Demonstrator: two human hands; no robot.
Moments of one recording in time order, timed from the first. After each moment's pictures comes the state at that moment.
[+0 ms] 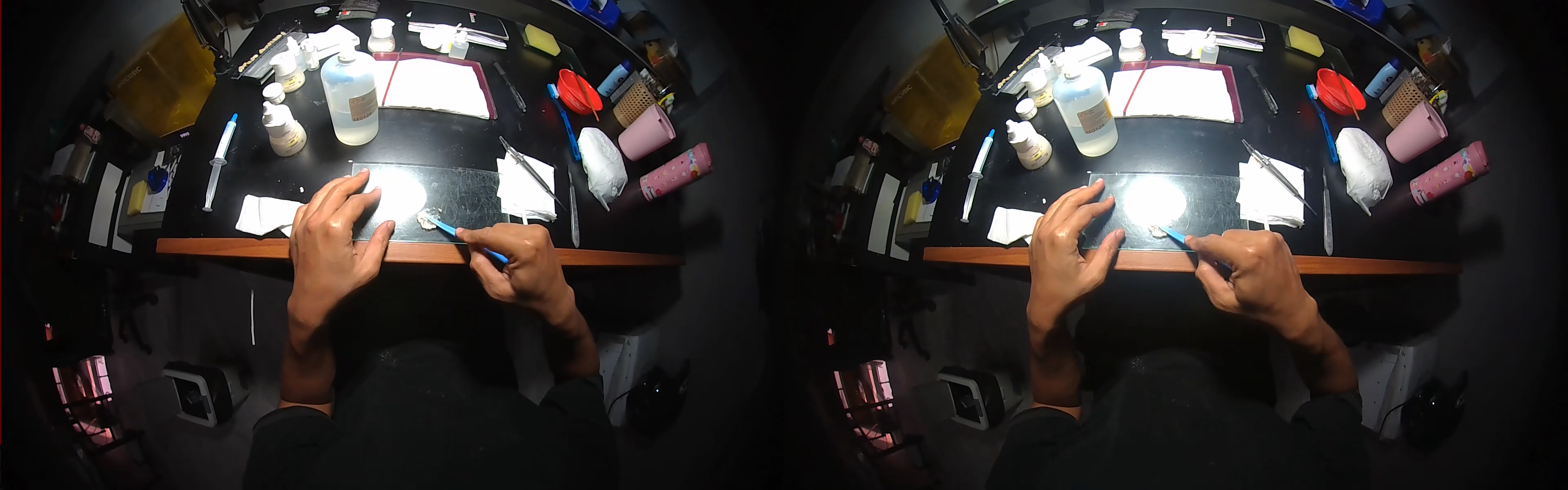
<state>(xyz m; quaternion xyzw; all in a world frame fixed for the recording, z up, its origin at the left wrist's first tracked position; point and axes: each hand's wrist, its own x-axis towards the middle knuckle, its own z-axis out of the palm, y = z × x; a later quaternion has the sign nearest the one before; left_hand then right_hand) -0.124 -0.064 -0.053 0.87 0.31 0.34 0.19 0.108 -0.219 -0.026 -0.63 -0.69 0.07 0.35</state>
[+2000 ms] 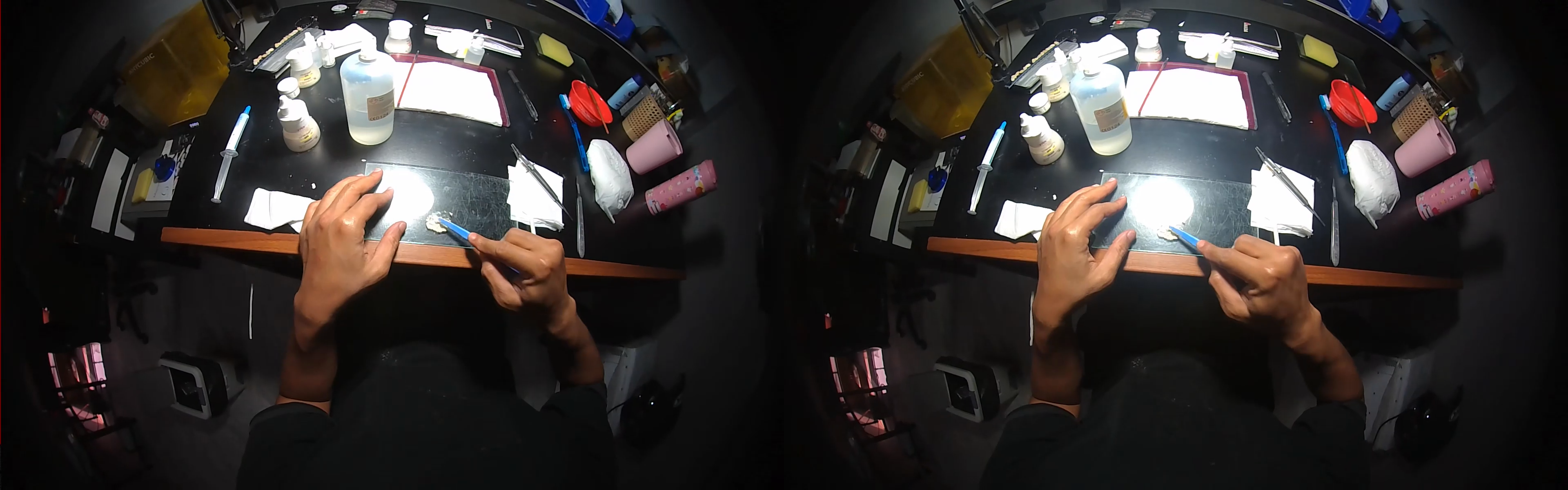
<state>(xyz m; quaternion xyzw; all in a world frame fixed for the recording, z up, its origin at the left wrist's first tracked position) -0.125 -0.064 -0.055 0.87 0.31 0.34 0.18 0.109 -0.222 -0.031 -0.60 -0.72 -0.01 0.34</state>
